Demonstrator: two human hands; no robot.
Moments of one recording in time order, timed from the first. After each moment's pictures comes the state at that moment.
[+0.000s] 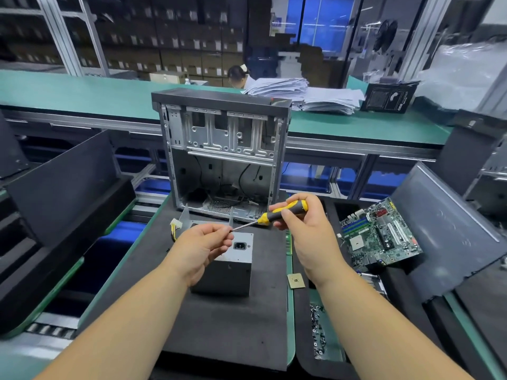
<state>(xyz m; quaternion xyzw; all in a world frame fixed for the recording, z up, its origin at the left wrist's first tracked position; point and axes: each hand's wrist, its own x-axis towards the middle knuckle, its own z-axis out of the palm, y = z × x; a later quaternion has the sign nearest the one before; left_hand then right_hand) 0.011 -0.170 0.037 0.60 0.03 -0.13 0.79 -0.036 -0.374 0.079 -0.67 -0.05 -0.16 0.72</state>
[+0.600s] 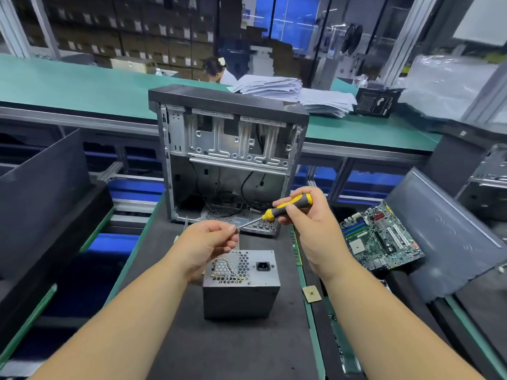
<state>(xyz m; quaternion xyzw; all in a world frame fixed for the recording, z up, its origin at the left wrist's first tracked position) 0.094 -0.118 0.037 0.61 -0.07 -0.22 0.76 0.021 -0.316 0.098 -0.70 -0.02 -0.18 0.69</state>
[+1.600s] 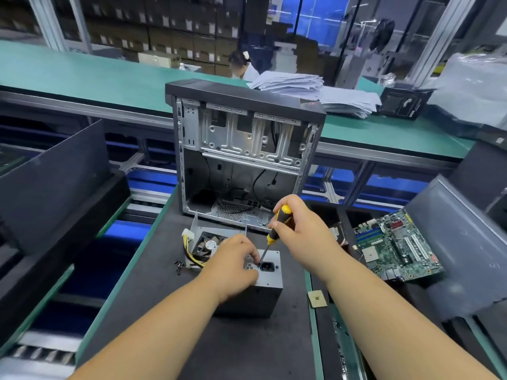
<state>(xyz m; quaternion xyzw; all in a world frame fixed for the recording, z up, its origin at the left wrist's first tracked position) 0.070 -0.152 -0.005 0.89 -0.23 -0.06 0.38 0.033 -0.322 0.091 -0.91 -0.05 -0.07 0.40</state>
